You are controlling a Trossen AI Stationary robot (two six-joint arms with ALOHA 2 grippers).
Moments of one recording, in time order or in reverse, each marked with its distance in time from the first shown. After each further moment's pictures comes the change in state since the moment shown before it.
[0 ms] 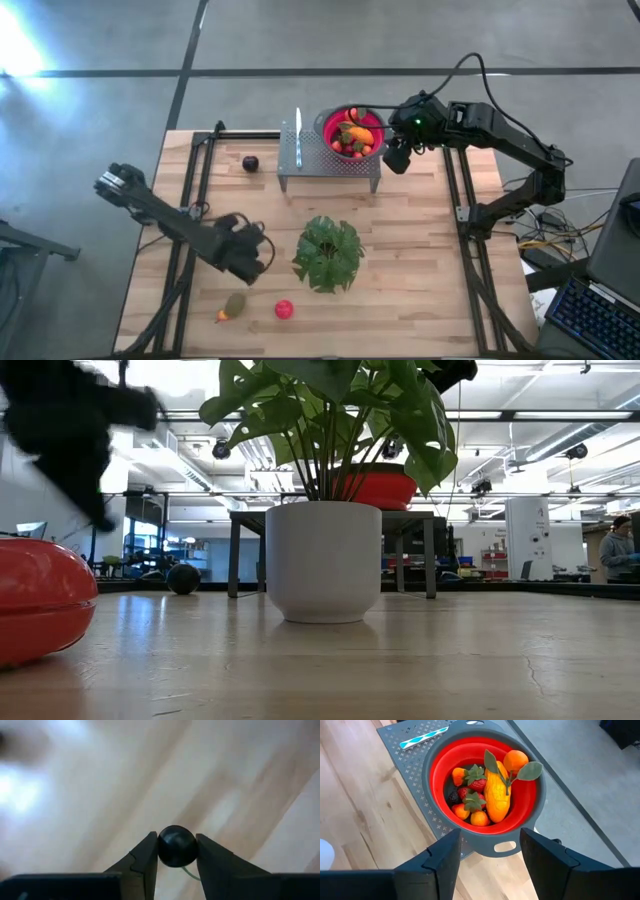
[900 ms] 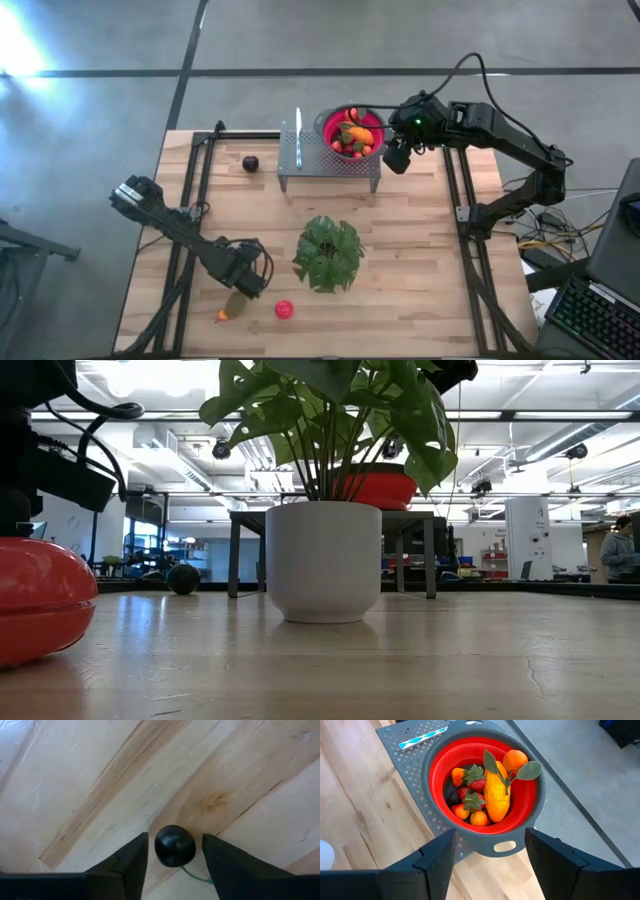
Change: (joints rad) left arm -0.077 0.208 -0.055 0.082 0.326 -0.268; right arm 0.000 0.000 0.000 0.000 0.003 0.008
